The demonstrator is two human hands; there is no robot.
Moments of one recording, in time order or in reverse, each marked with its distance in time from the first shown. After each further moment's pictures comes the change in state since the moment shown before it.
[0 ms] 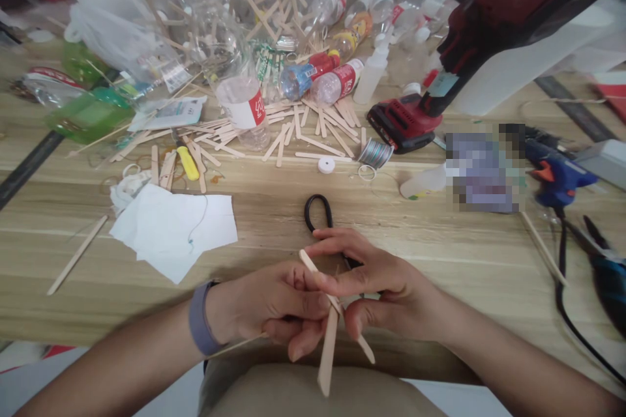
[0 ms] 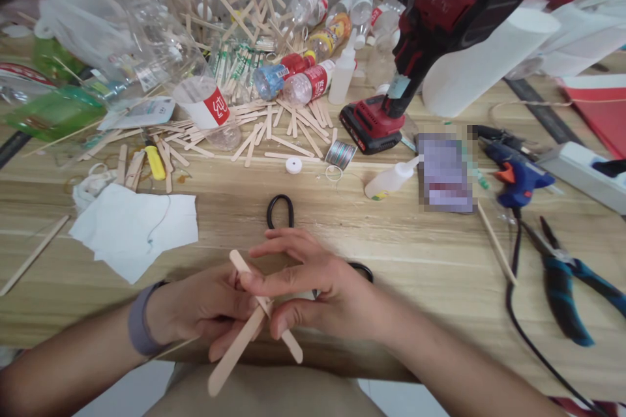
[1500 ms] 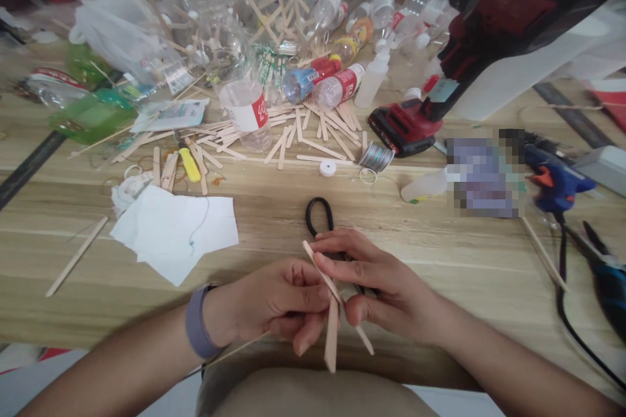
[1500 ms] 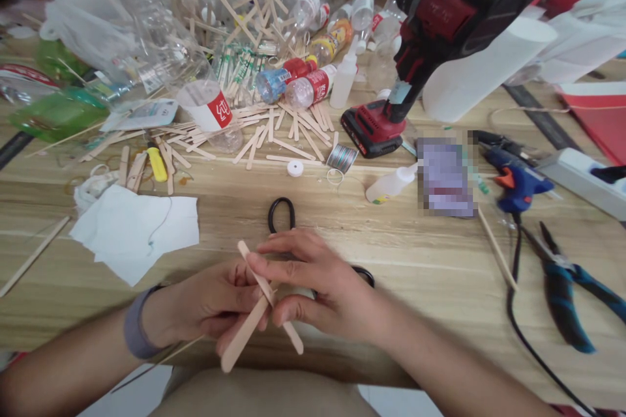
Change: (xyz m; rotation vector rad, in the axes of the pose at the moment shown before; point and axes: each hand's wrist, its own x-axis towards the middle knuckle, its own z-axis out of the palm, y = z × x) left_hand -0.001 -0.002 0.001 0.037 0.160 0.028; right_hand 0.000 0.006 0.002 -0.155 0.033 -0.055
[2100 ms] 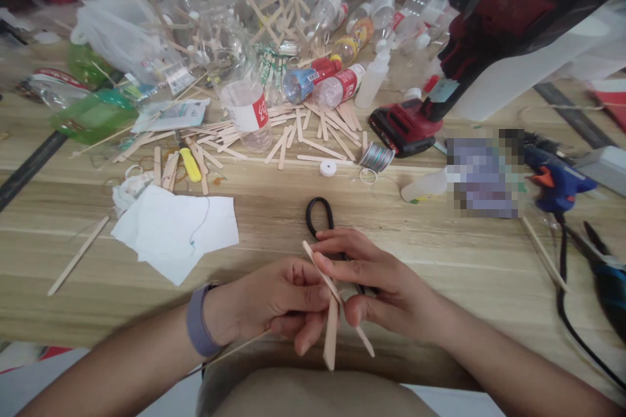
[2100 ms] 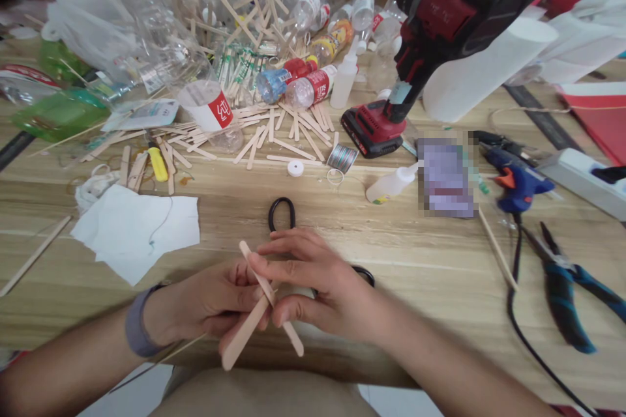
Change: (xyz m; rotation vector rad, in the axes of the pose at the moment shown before) left_hand 0.000 0.001 0.000 0.003 0.019 0.007; right_hand 0.000 0.000 -0.001 -0.037 0.004 -0.004
